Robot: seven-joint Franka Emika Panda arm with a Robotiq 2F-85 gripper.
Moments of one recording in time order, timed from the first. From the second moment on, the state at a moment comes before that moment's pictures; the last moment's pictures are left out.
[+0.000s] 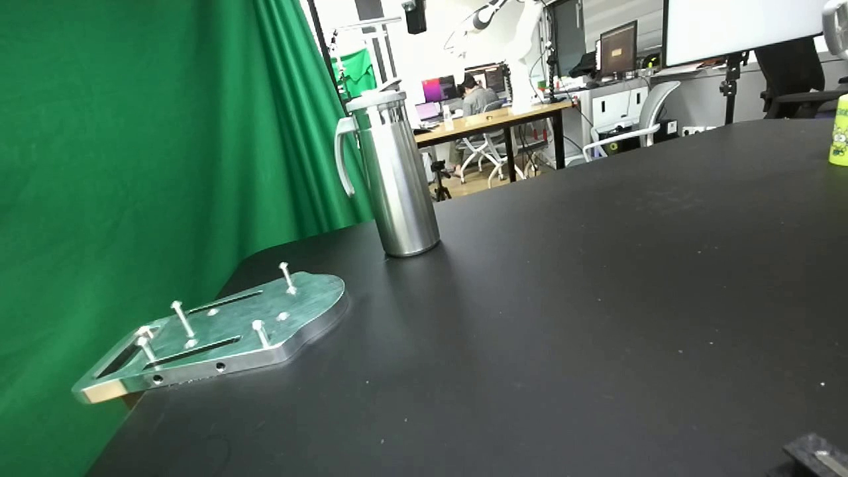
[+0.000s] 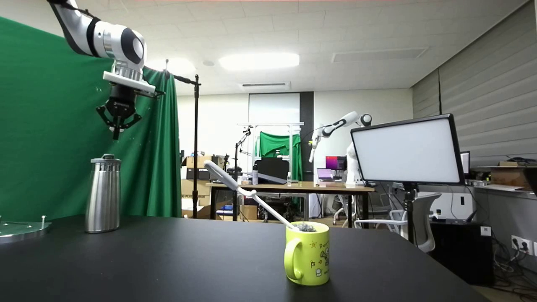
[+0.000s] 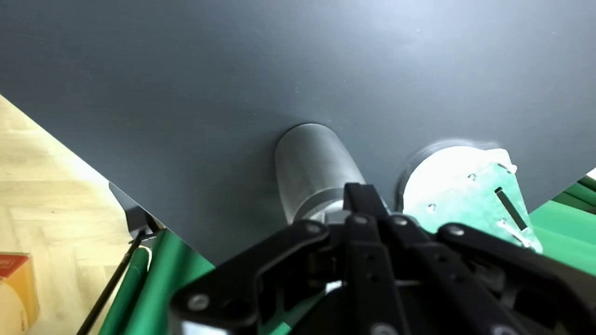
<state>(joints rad) 0.24 0.44 0.24 -1.46 0.00 1.89 -0.48</state>
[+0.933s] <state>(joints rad) 0.29 0.60 0.26 -1.32 -0.07 1.89 -0.52</state>
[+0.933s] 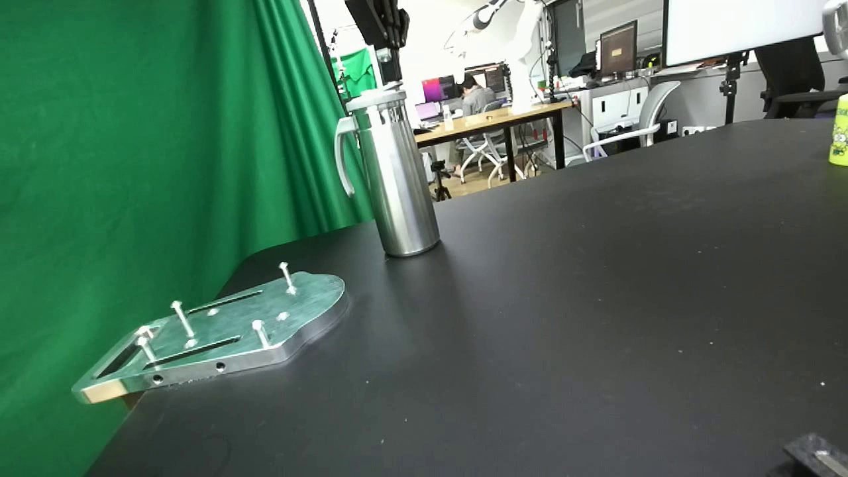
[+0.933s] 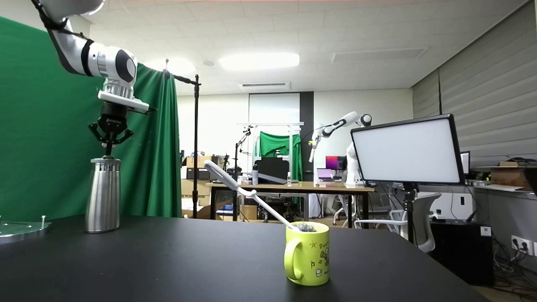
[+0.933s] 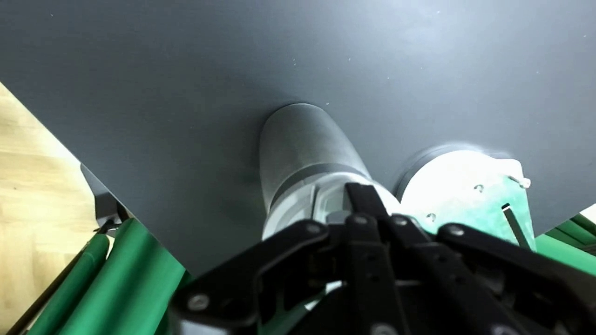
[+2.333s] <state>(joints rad) 0.22 0.48 0.25 -1.37 -0.07 1.76 -0.53</state>
